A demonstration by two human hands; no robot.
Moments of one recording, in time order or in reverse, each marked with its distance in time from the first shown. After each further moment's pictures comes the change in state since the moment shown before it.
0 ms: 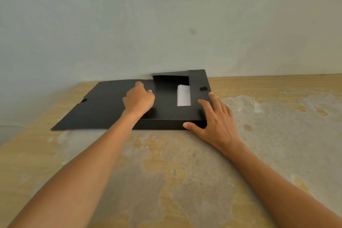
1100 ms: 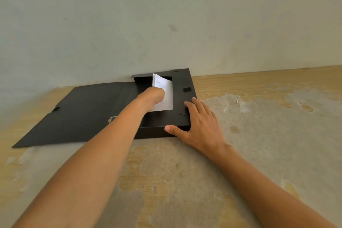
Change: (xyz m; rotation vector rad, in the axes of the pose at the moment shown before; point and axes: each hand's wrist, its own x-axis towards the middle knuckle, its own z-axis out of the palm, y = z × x) left_hand 0.028 0.076 0.065 -0.177 -0.462 -0.236; right_hand 0.006 -0.001 -0.003 0.098 -0.091 0.086
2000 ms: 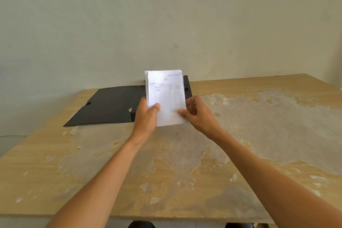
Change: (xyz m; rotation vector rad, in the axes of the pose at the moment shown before) left_hand -0.196 -0.079 -0.017 -0.508 0.277 0.508; right_hand -0.075 -0.023 -0.058 0.698 0.007 -0.018
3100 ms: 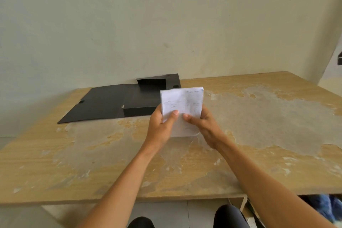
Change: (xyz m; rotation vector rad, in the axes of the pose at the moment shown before) left_hand -0.066 0.001 0.041 -0.212 -0.209 0.099; right_hand -0.058 0.016 -0.024 0.596 -0.082 0.013
